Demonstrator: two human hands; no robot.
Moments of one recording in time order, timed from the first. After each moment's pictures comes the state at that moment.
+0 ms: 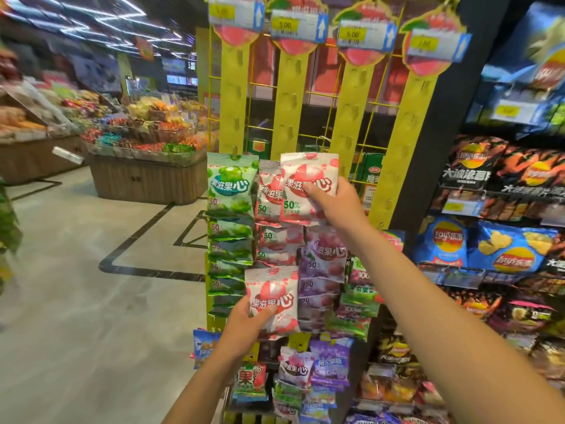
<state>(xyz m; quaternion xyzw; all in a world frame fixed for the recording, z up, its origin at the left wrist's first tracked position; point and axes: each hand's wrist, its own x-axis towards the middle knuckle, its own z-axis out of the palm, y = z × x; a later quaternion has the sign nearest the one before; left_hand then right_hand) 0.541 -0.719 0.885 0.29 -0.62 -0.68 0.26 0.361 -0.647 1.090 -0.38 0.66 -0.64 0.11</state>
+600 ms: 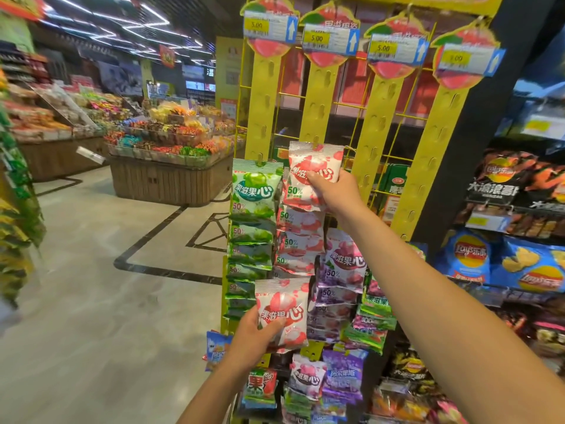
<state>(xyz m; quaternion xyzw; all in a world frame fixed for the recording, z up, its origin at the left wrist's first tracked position) 0.553 -0.732 0.869 0.29 -0.62 -0.69 0.24 0.356 -0.715 1.113 -0.35 0.70 -0.62 0.08</state>
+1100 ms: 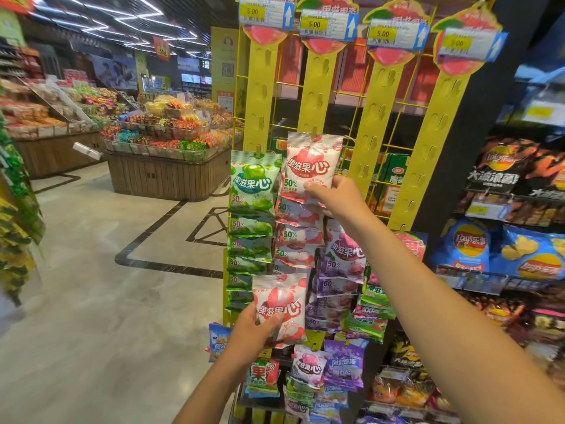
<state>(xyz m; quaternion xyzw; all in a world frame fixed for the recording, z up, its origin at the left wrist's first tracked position) 0.565 -0.728 0.868 0.29 -0.62 -0.68 0.24 0.372 -0.690 1.097 -0.37 0.69 -0.61 0.14</state>
